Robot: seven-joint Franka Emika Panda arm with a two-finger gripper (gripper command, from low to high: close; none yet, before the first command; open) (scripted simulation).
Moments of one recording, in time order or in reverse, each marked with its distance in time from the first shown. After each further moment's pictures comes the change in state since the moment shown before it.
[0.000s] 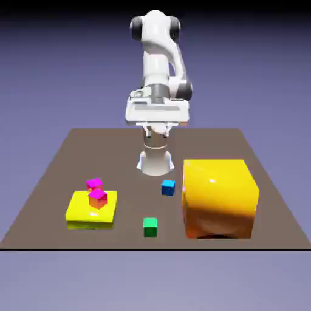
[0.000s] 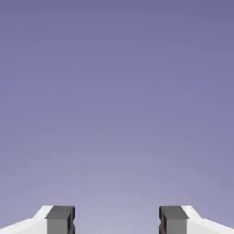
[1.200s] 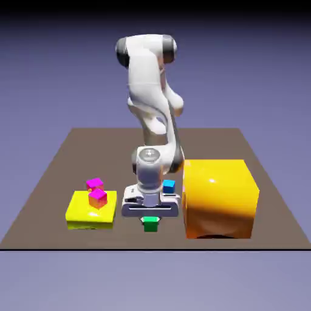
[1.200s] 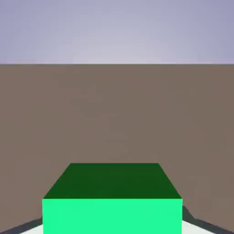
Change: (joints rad) arm -0.290 0.798 0.223 0.337 -0.135 -0.362 0.100
